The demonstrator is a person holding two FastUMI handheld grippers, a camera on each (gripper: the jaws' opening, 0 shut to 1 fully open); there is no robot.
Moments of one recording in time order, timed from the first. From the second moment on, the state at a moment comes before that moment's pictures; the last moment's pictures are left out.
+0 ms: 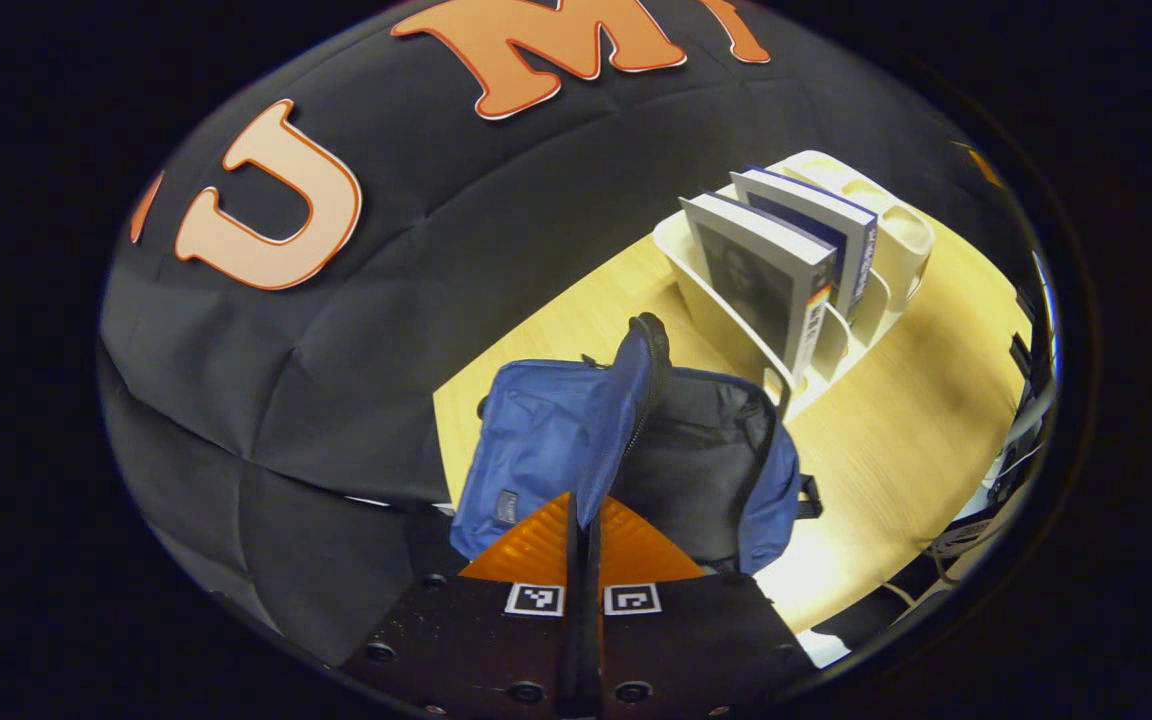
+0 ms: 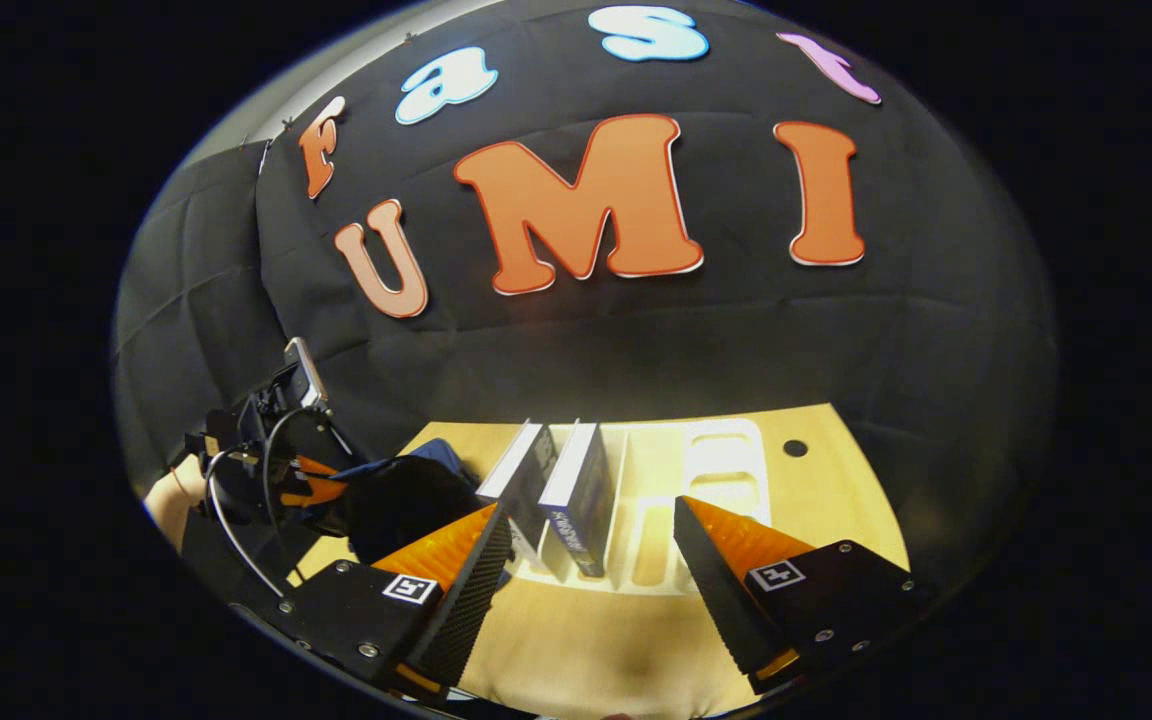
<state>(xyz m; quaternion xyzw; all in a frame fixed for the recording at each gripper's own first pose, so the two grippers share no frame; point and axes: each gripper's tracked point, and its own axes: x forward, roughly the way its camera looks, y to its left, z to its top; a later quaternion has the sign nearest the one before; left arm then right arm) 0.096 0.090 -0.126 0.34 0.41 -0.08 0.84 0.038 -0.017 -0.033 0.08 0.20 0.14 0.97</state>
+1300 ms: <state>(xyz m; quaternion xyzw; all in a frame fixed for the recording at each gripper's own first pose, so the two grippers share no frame) 0.171 0.178 -0.131 0.28 0.36 -0.22 0.86 0.185 0.141 -0.080 0.11 0.47 0.07 0.87</state>
